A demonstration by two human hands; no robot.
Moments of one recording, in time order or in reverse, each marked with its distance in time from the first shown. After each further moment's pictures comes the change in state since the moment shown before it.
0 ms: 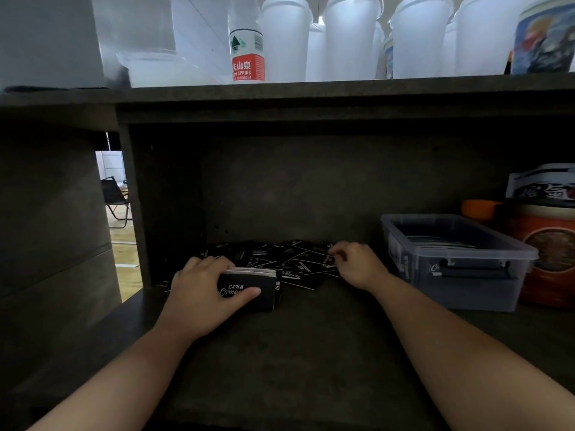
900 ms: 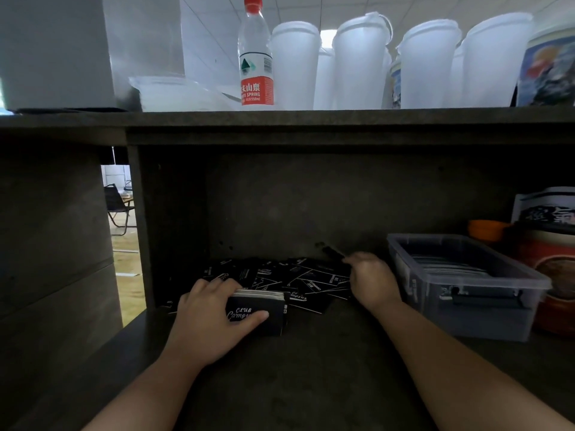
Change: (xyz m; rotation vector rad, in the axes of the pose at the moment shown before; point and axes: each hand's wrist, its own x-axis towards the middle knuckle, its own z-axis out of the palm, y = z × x) left_hand 0.002 0.003 -0.002 0.049 -0.045 -0.032; right_hand 0.020 0.021 0.011 -0.338 0.280 -0.161
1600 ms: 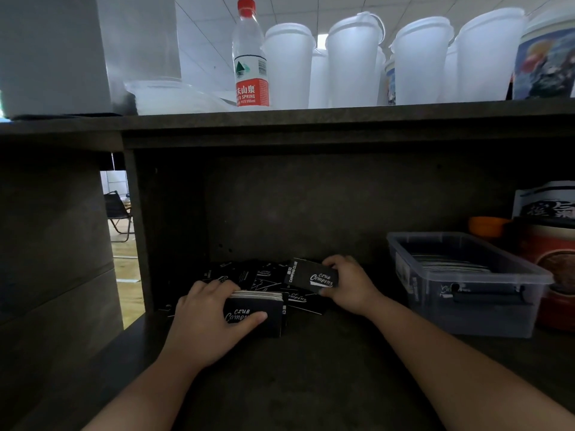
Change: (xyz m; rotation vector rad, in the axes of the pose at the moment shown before) left_hand 0.001 0.000 -0.002 -0.009 -0.013 -0.023; right_hand -0.001 -0.033 -0.003 0.386 -0.243 0.149
